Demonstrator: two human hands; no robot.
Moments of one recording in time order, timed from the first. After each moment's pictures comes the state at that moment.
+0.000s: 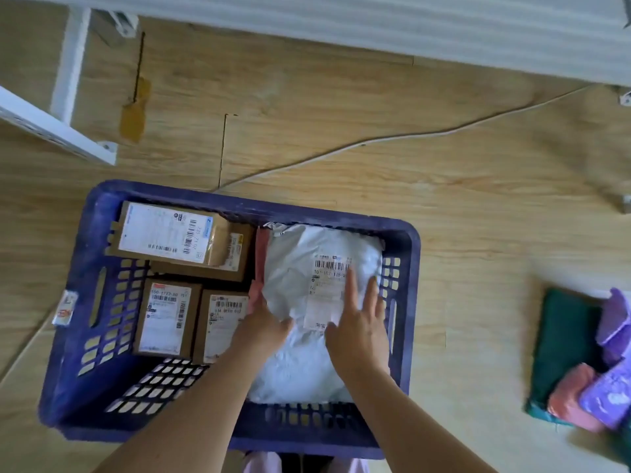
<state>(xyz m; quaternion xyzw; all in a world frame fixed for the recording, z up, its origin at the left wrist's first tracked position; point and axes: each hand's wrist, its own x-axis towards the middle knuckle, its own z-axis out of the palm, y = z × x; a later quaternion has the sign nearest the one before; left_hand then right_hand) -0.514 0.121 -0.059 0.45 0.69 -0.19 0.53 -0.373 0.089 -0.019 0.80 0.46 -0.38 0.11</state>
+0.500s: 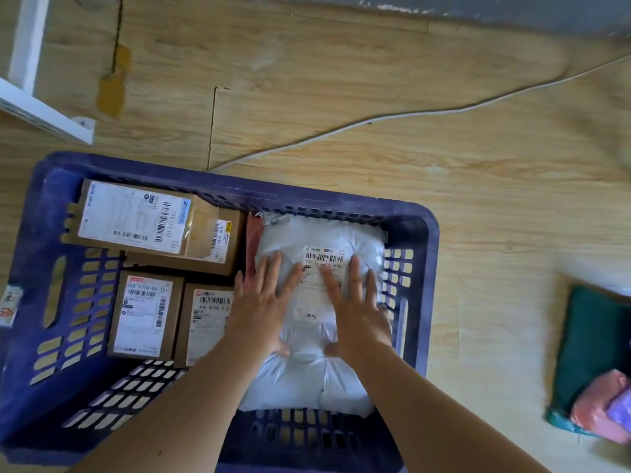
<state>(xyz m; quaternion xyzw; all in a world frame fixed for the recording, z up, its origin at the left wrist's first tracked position) -0.504 0.127 -0.099 0.77 0.48 -0.33 0.27 -0.349 0.096 -0.083 0.65 0.61 -0.36 0.29</state>
